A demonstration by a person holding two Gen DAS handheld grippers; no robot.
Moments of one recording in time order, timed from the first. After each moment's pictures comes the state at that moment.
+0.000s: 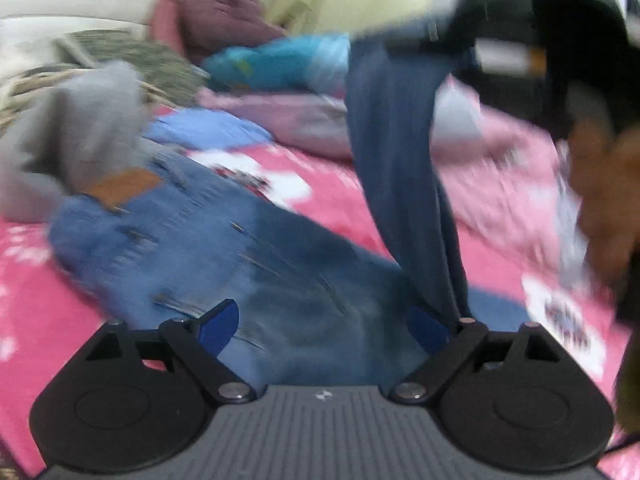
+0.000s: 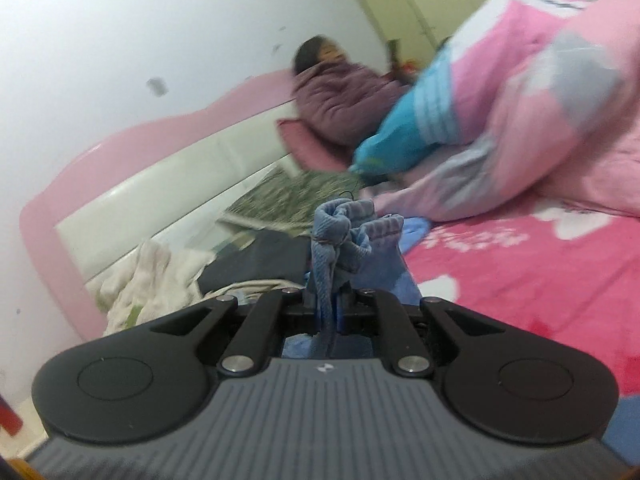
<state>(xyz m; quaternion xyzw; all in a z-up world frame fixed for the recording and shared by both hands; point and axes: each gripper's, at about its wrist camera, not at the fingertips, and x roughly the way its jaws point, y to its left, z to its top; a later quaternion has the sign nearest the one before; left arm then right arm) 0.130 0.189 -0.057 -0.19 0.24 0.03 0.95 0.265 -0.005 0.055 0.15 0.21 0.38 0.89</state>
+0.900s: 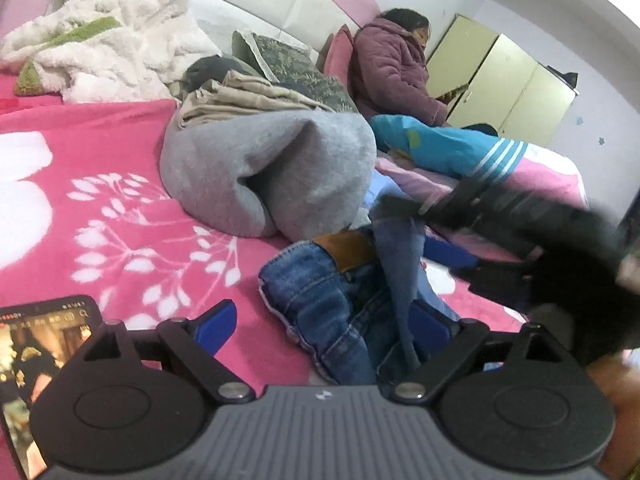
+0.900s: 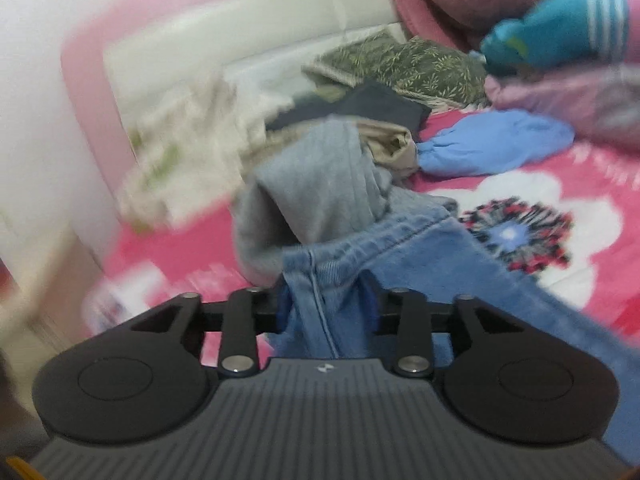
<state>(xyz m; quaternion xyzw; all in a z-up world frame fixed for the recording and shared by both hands) 0.101 0.275 -0.062 -0.29 0.19 0.18 0.92 0.270 0.135 -0.018 0.09 0.31 0.50 0.80</state>
